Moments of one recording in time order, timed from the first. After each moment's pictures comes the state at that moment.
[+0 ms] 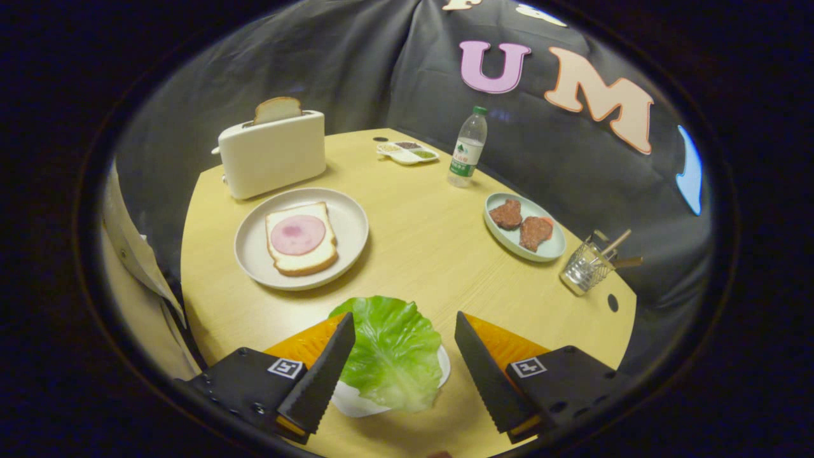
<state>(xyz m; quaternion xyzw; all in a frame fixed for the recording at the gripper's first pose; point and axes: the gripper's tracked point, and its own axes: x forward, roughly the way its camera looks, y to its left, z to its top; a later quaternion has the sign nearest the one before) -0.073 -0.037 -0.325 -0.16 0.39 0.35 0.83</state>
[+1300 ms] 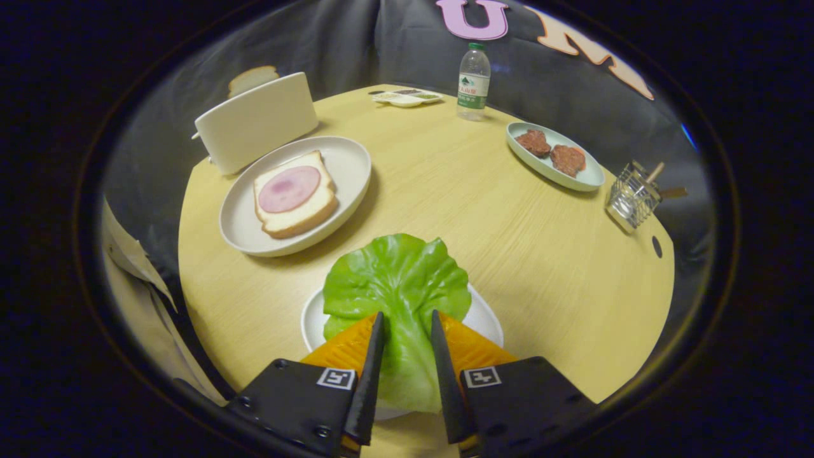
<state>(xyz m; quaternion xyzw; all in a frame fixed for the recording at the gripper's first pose) -0.115 -0.033 -0.388 -0.13 0.51 0.34 0.78</state>
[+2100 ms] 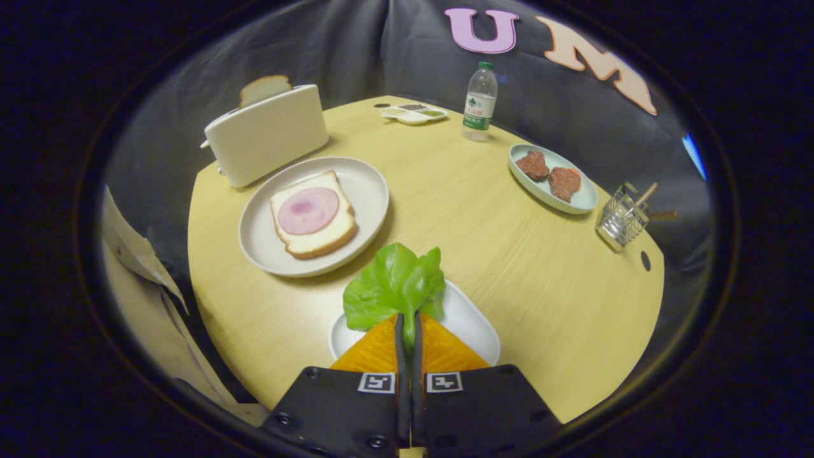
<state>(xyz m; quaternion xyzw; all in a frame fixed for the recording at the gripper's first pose) -0.112 -0.009 -0.343 -0.13 0.48 0.34 0.80</state>
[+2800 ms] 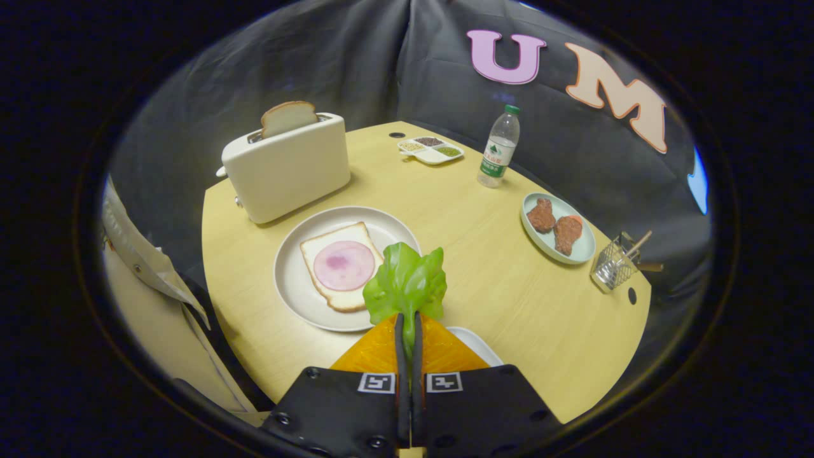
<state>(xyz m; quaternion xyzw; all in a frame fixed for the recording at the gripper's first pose) -0.099 0.056 -0.287 -0.14 0.44 0.35 0.82</state>
